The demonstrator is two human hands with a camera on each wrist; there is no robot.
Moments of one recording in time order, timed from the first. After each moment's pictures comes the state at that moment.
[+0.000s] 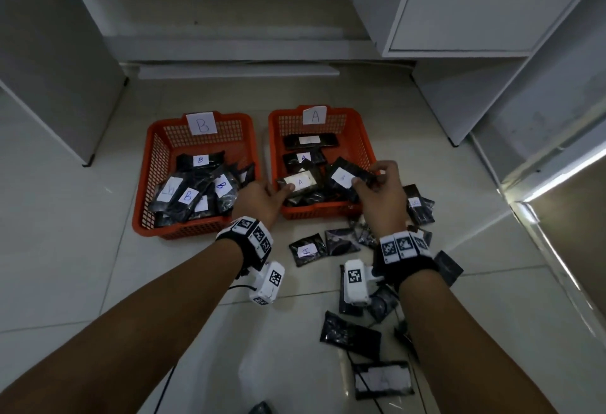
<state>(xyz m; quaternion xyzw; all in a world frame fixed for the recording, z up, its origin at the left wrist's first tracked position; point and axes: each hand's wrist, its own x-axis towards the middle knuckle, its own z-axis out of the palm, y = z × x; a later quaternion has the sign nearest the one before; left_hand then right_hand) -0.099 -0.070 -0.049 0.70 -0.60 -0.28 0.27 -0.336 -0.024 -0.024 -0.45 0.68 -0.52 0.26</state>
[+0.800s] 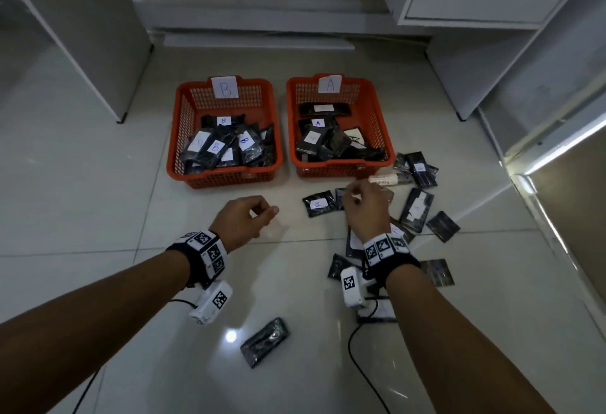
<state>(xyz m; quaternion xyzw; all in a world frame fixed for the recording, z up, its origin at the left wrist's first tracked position) -0.002 0.068 -0.058 0.57 -0.69 -0.39 0.22 -0.298 0.063 -0.084 -0.57 0.72 -0.35 0.19</state>
